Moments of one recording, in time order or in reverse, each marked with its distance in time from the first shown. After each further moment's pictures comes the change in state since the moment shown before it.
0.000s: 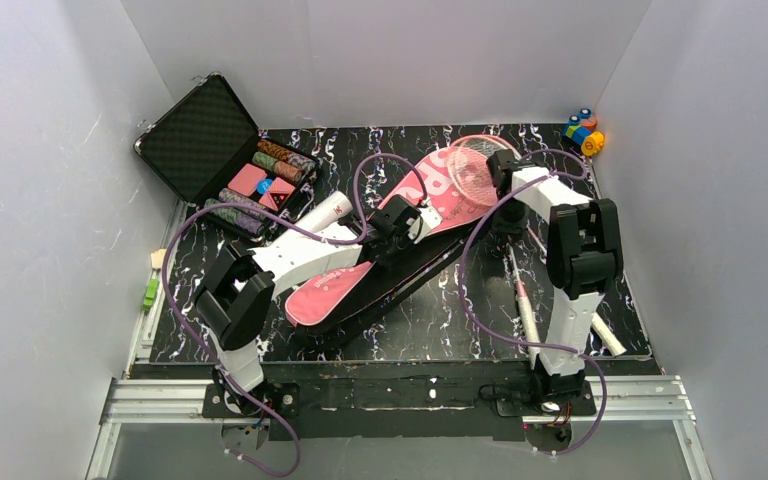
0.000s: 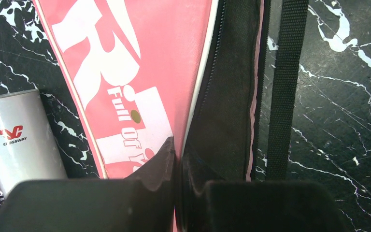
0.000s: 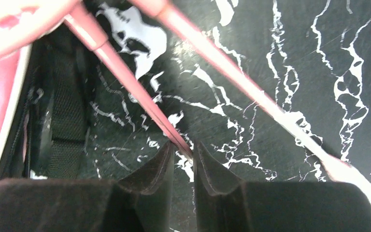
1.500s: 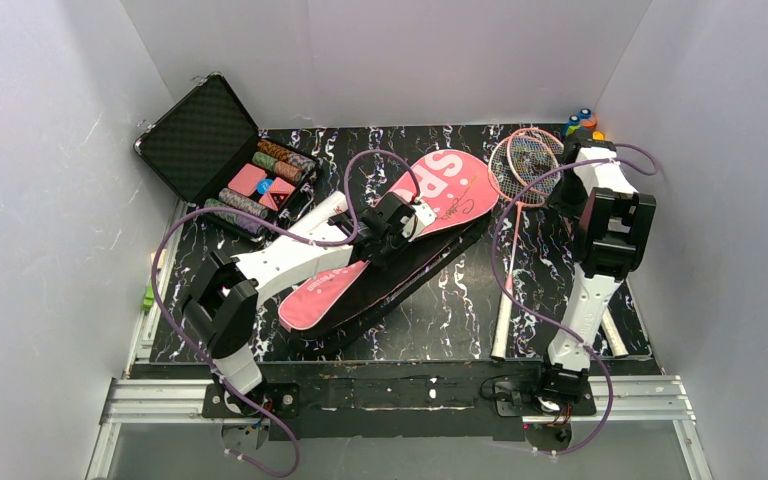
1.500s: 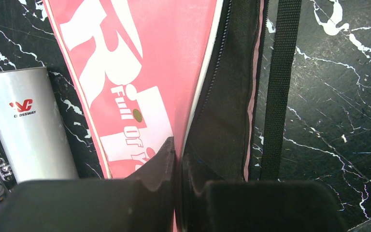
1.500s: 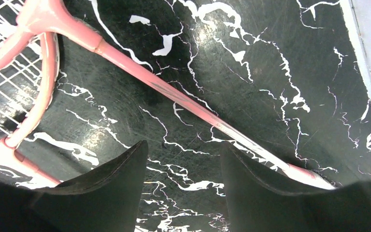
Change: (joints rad) left arm 0.000 -0.072 0.000 -0.084 -0.010 -0.037; right arm -0.371 0.188 0.332 -0.132 -0.051 -0.024
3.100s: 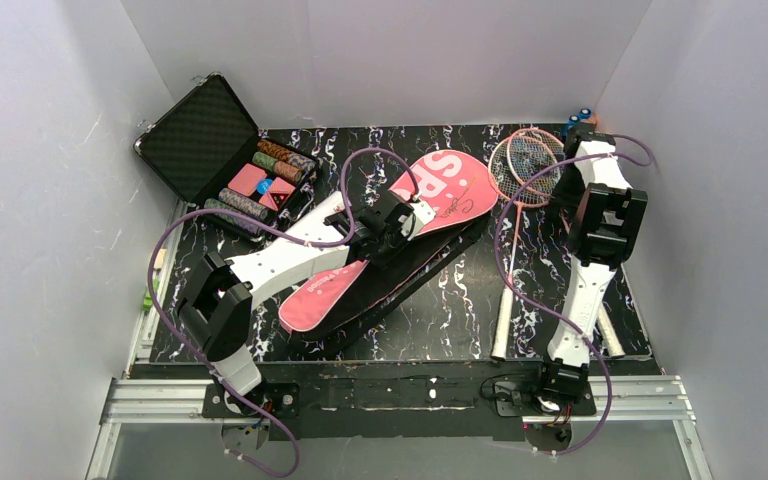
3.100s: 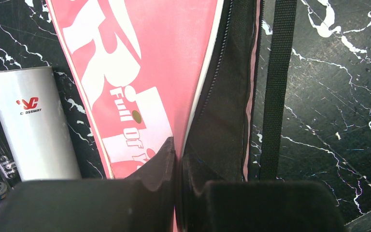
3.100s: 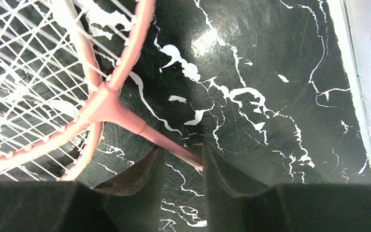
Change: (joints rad) left arm 0.000 -0.025 0.000 -0.006 0.005 -0.004; right arm -0.020 0.195 0.250 -0.031 -0.027 -0.087
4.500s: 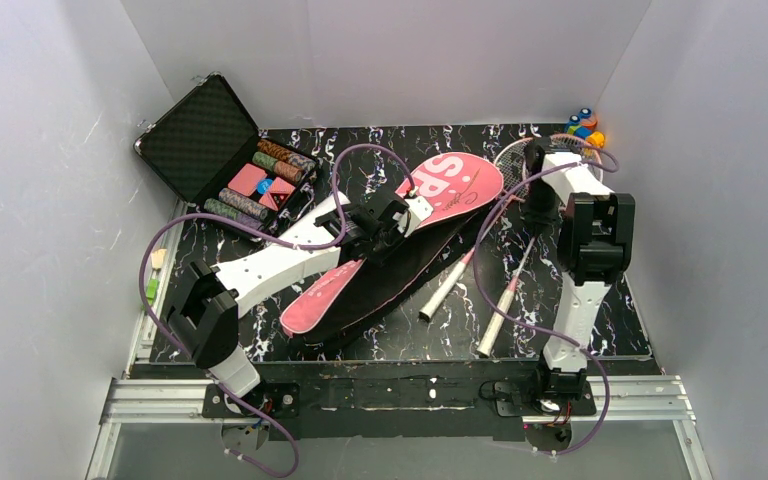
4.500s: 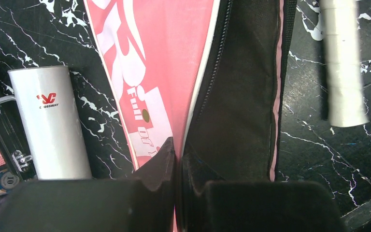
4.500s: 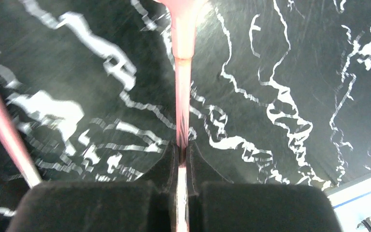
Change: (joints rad) left arm 0.001 -0.057 -0.002 -0.013 -0.007 0.005; right arm 0.171 -0.245 -0.388 0.019 0.013 0.053
